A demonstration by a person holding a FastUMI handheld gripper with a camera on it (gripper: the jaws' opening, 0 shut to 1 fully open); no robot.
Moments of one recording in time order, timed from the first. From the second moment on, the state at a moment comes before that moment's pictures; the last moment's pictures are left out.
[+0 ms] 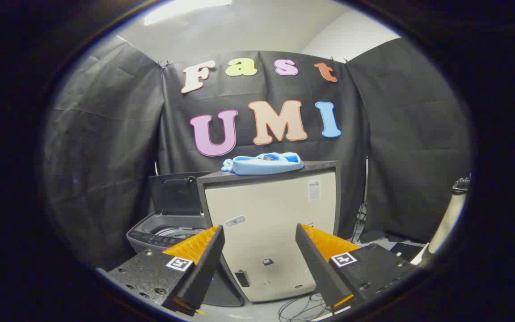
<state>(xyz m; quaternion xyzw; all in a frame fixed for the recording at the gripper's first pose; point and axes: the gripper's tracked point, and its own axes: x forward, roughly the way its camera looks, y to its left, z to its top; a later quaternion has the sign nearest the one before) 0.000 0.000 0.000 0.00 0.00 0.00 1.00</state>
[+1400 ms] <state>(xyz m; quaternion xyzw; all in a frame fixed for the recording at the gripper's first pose) 0.101 0.009 0.102 -0.07 0.02 -0.03 1.00</state>
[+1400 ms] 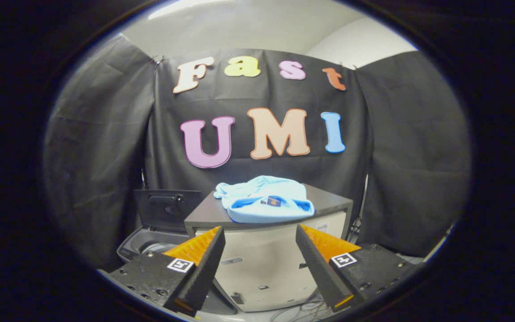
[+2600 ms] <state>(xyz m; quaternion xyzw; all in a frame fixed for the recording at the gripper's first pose) 0.370 -0.020 0.065 -0.04 0.28 -0.08 0.96</state>
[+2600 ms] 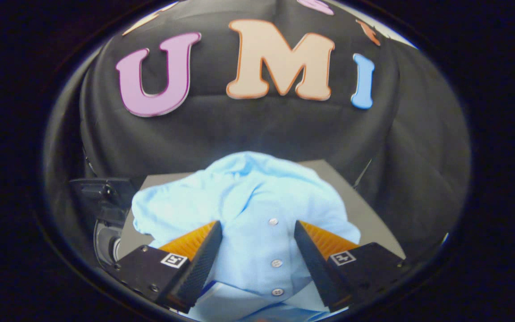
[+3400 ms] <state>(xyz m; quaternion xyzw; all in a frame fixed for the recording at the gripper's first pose) 0.370 -0.014 0.068 -0.10 0.26 -0.10 0.96</state>
